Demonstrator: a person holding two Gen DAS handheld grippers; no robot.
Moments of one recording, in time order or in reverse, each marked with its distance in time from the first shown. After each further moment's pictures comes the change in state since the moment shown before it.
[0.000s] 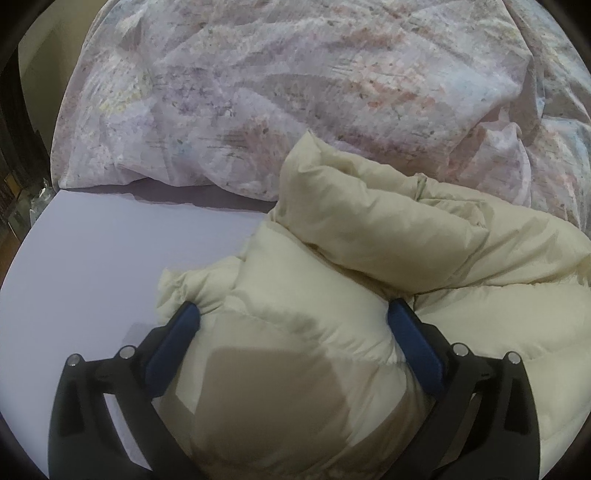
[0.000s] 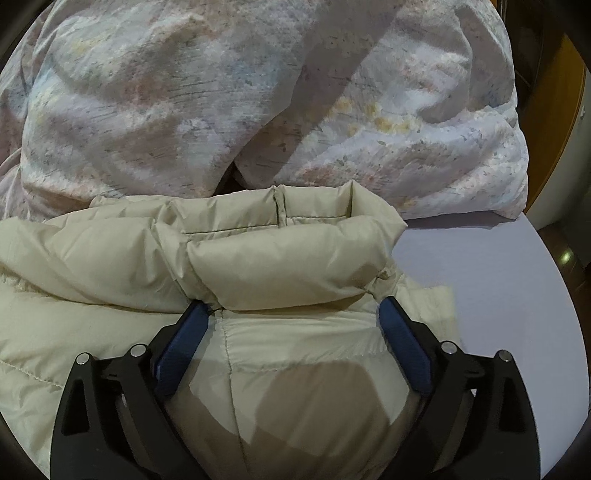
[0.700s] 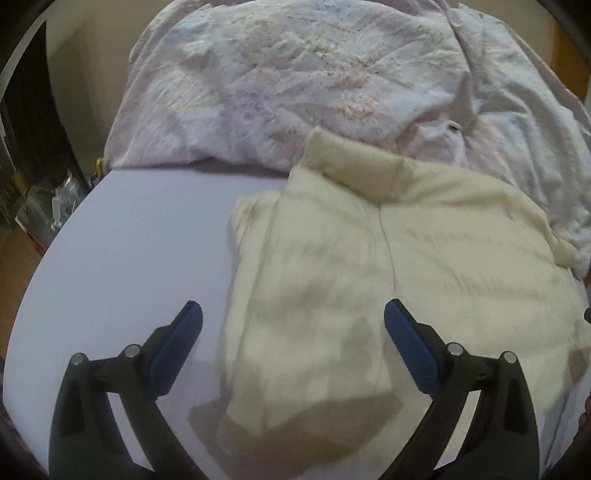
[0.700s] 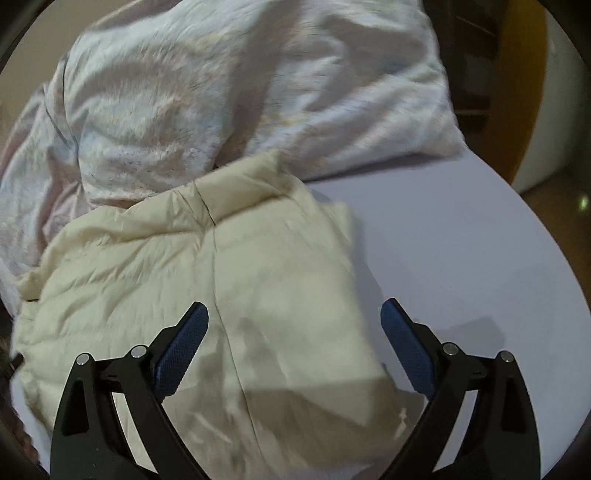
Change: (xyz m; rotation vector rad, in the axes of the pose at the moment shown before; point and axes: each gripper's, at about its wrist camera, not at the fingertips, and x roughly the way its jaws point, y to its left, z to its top) left arm -0.119 0.011 -0.073 0.003 -0.010 -0.025; right arm -0.107 -0.082 -0.059 0.197 0.023 0.121
